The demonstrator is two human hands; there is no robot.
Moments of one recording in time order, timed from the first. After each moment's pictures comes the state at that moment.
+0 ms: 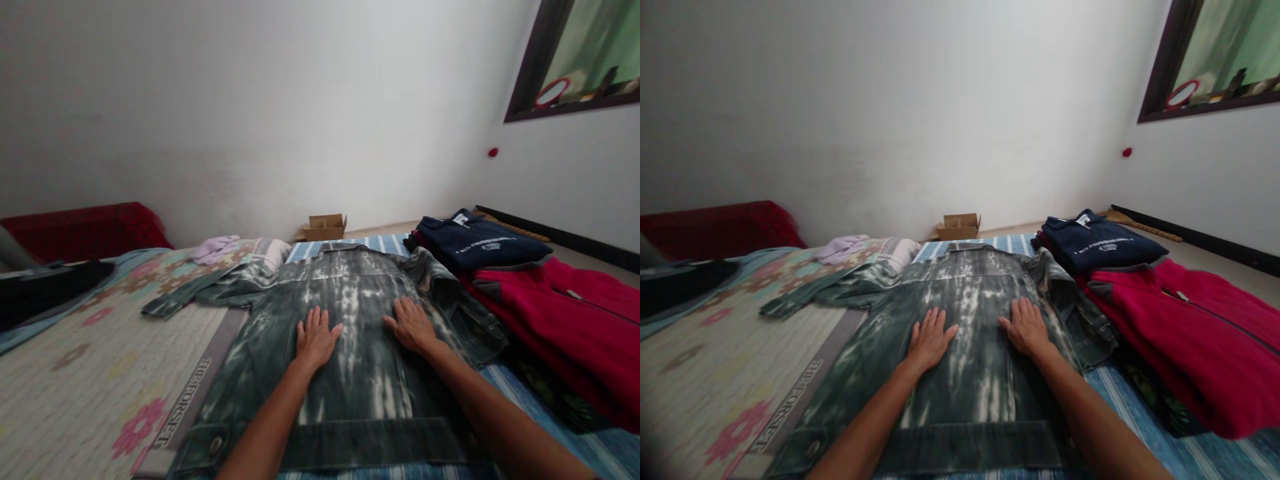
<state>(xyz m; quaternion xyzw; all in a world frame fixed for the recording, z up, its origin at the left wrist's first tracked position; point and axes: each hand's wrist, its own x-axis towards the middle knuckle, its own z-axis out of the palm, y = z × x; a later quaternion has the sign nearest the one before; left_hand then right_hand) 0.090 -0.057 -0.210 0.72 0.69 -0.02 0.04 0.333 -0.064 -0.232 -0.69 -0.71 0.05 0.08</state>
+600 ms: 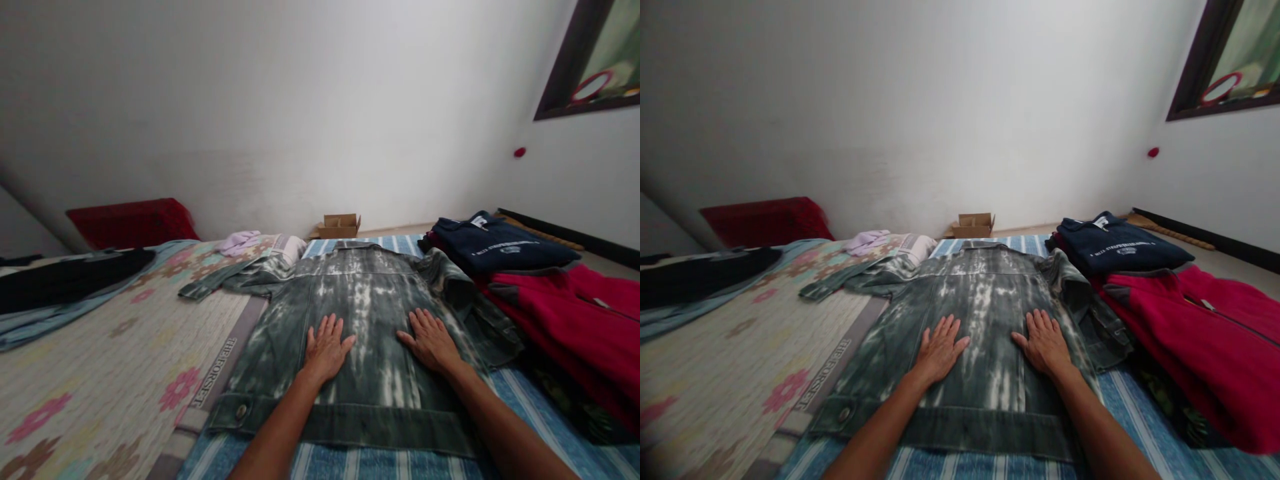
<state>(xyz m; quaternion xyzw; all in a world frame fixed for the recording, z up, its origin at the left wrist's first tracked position) 0.084 -0.103 -0.211 0.75 0.66 -0.02 0.04 0.339 -0.096 -0.246 -0.68 -0.73 0.05 0.05</state>
